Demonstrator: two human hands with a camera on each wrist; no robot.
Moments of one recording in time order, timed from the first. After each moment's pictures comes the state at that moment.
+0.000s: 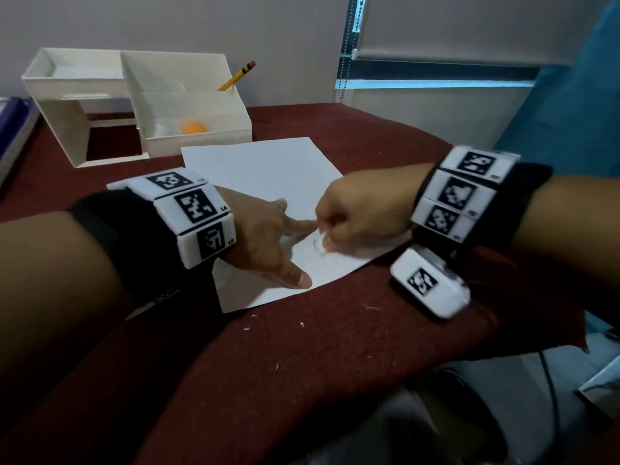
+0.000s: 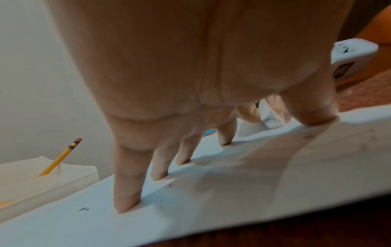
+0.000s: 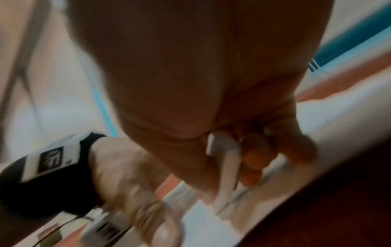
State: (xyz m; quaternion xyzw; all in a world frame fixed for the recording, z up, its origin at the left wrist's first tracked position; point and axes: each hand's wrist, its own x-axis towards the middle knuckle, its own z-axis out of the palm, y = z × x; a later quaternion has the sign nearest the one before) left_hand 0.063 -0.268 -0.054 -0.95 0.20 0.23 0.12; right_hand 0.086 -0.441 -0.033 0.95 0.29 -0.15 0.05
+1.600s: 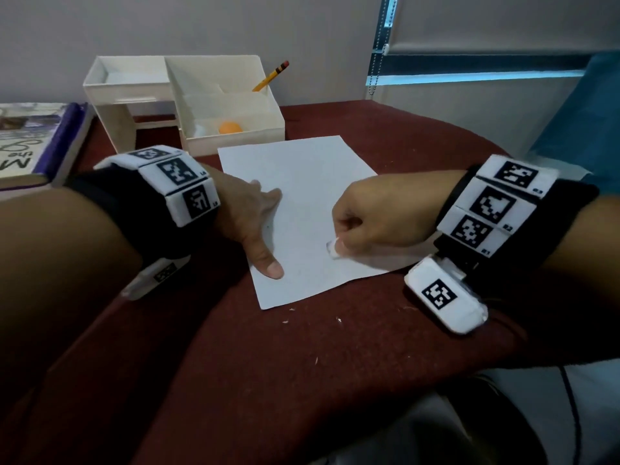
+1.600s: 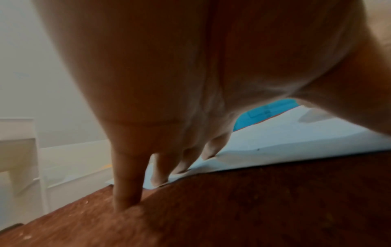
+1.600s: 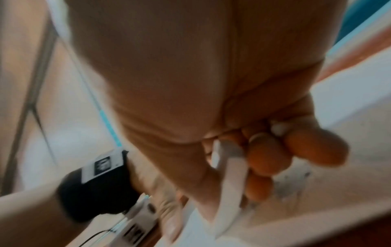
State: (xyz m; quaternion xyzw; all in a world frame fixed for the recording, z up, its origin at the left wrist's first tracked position) left_hand 0.080 -0.219 -0.041 -0.95 0.09 0.27 0.09; right_hand 0.067 -0.420 -0.032 0.94 0.29 -0.15 0.01
